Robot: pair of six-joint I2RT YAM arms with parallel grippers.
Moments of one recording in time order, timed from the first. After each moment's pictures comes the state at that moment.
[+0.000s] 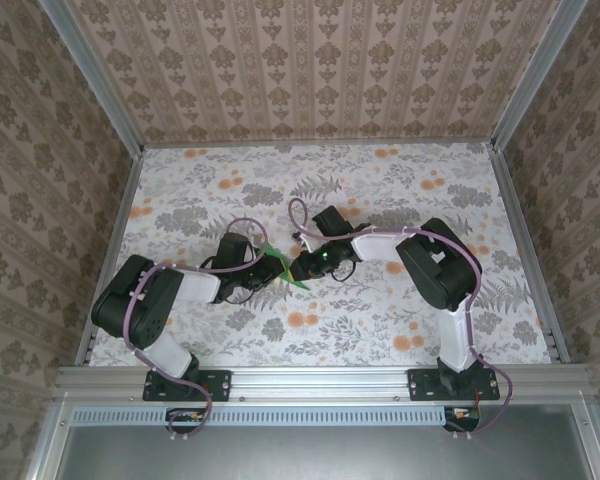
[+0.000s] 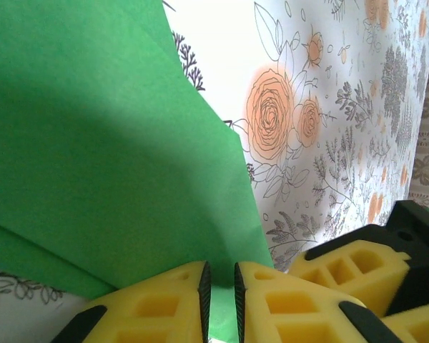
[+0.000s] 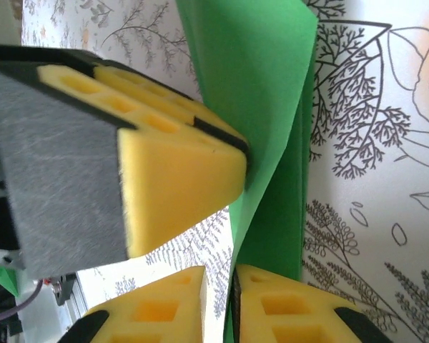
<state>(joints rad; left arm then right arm) -0.48 1.61 0.48 0.38 0.48 -0.95 0.62 2.01 1.17 -0.20 -0.73 0.34</state>
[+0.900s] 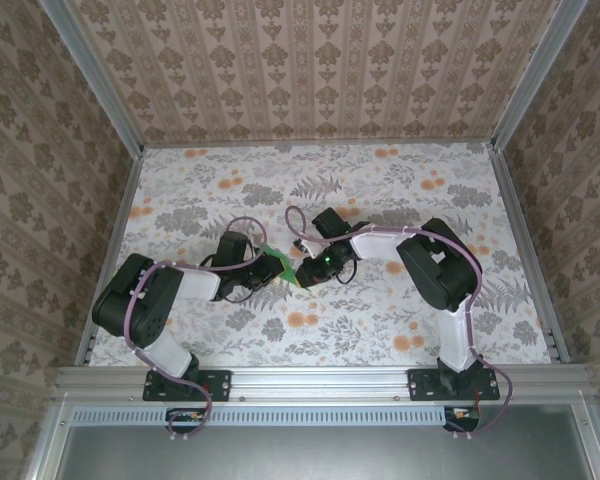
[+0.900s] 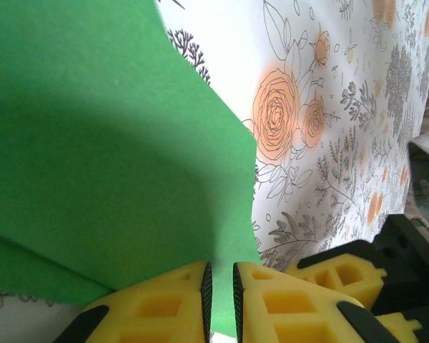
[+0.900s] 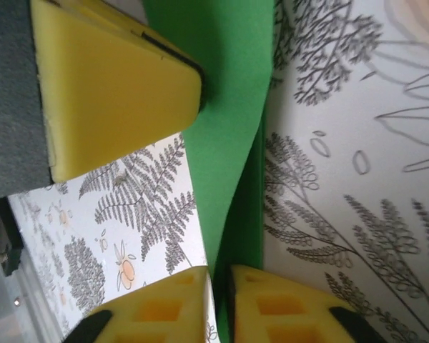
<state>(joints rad) -0.47 1.62 0.50 0.35 0.50 -0.96 0.62 2.01 1.20 -0.36 -0.64 0.20</state>
